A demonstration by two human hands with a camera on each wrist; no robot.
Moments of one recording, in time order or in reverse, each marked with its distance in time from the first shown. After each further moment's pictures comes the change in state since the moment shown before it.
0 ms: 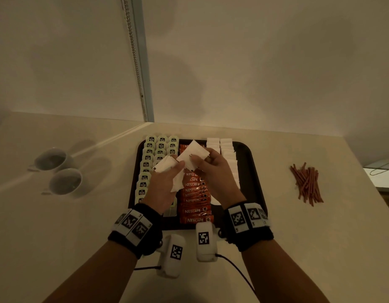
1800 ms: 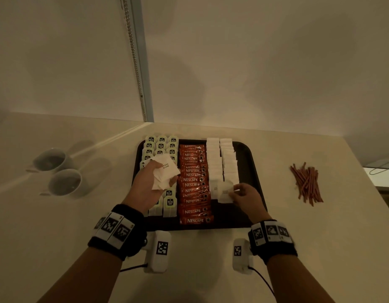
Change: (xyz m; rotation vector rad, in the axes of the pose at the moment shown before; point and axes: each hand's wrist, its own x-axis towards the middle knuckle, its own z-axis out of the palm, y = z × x) left_hand -0.008 0.033 -0.014 -0.148 0.077 -0.150; right_hand -0.006 0.058 -0.131 -0.825 0.313 0.246
